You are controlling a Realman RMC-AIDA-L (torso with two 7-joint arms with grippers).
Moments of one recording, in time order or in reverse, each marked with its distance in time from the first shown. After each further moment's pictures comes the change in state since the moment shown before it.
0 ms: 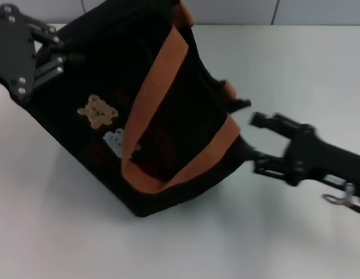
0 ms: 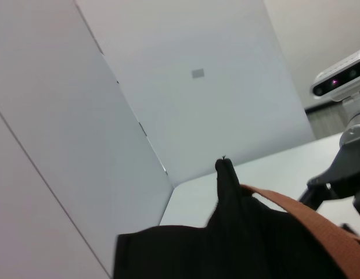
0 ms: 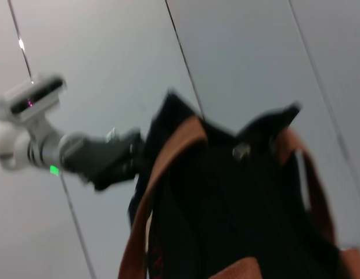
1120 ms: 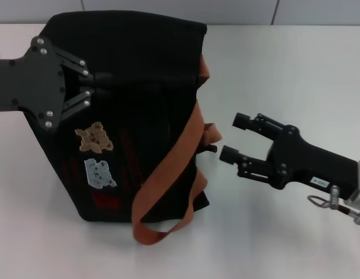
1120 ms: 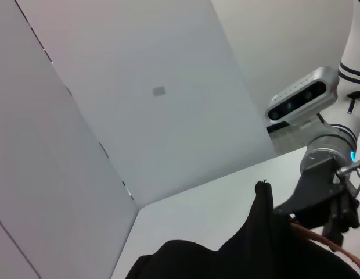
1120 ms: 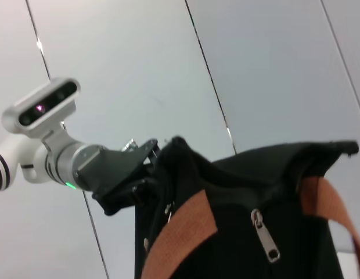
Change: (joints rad) left arm 0.021 -0.039 0.058 -0.088 -0.003 0.012 0.122; right arm 0.023 0.000 -0.013 0.079 0.010 0.017 -0.073
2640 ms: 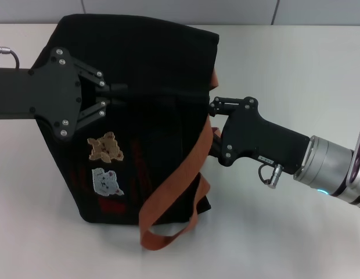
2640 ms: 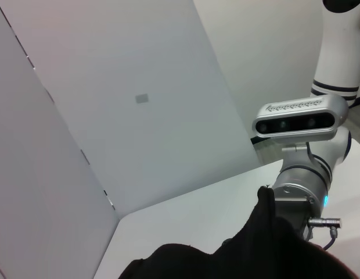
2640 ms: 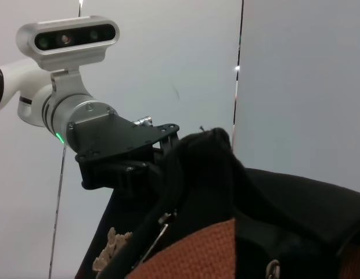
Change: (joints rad) left arm -0.014 -0.003 0.044 -0.062 0.001 -0.012 0.019; right arm 0.133 0.009 0.023 0.191 0.068 0.193 -0.483
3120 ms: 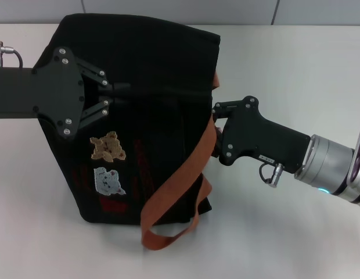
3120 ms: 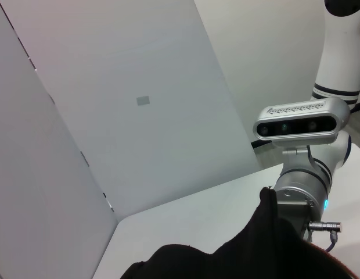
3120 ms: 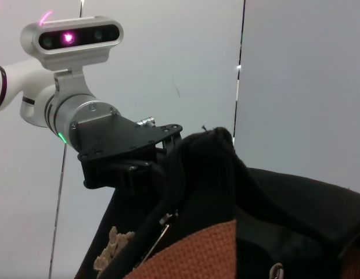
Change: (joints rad) left arm -0.010 0.000 0.000 -0.022 0.000 -0.005 0.000; right arm 0.002 -0.001 0.001 -0.006 -0.003 0.000 0.001
